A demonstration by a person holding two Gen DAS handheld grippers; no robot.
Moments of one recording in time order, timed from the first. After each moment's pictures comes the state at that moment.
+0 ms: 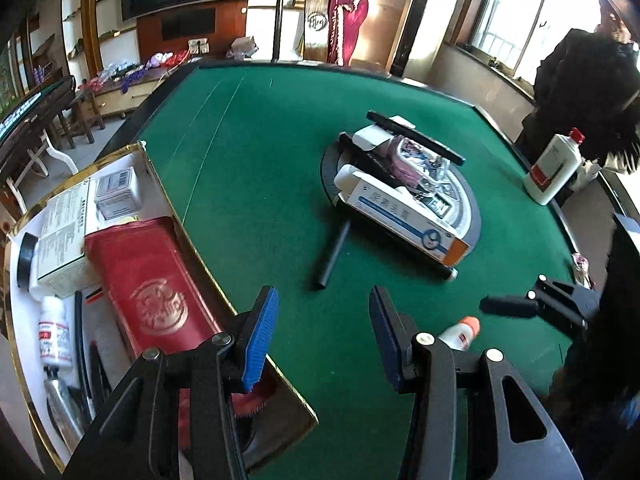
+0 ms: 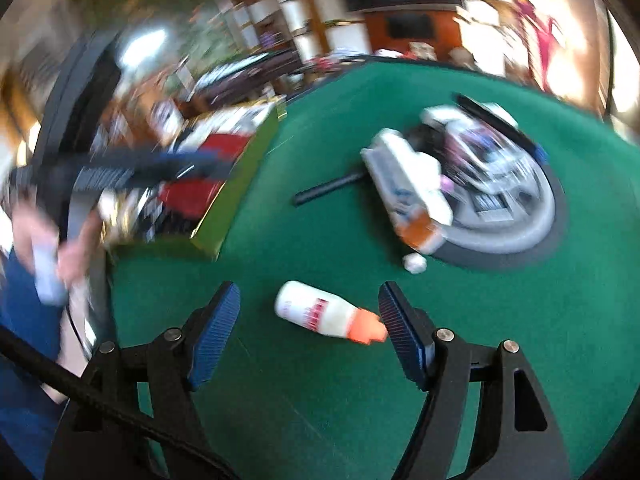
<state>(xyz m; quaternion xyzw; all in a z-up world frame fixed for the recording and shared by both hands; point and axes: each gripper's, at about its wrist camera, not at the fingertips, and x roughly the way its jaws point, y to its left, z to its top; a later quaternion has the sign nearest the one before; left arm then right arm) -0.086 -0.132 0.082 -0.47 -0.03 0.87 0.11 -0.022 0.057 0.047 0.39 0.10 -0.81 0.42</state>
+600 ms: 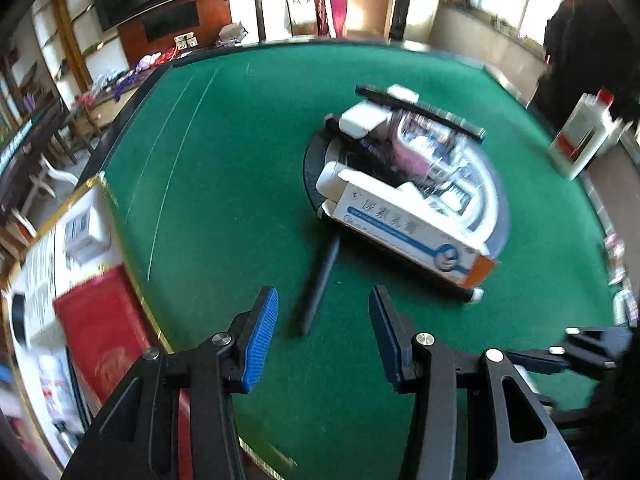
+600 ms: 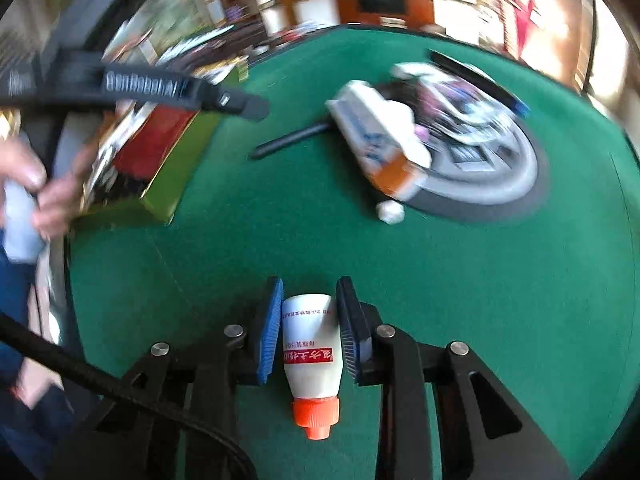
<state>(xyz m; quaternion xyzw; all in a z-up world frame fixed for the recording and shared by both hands) -0.135 -0.081 0.058 -0.51 0.07 0.85 0.09 -0.031 0.089 0.020 0.47 0.02 -0.82 0.33</state>
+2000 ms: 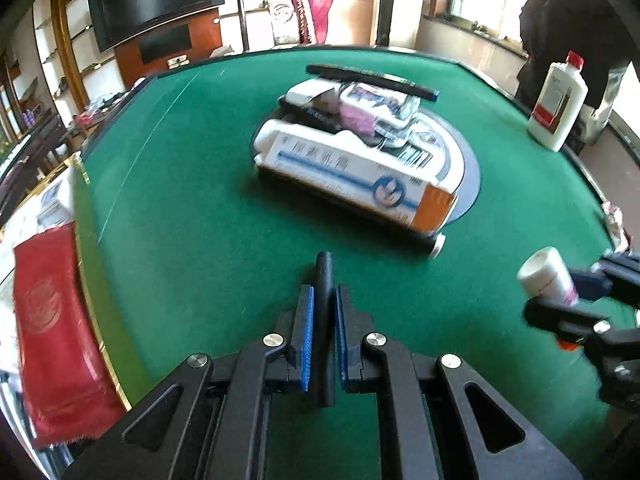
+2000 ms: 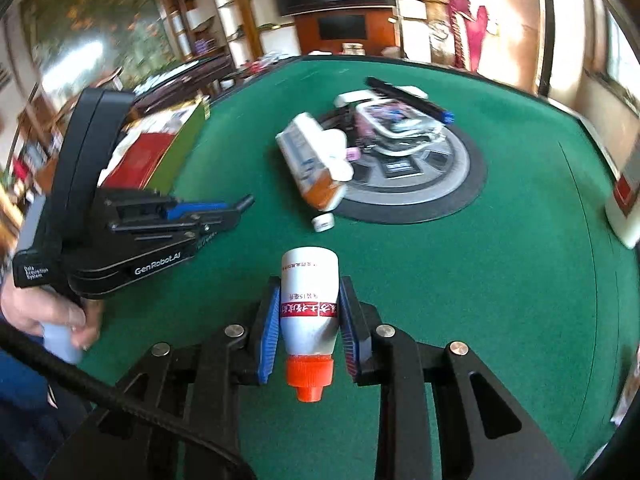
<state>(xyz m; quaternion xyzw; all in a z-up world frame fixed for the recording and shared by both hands) -0.074 -0.062 0.028 -0.46 0.04 0.88 0.12 -0.024 0.120 0.034 0.42 0.02 -0.86 0.27</state>
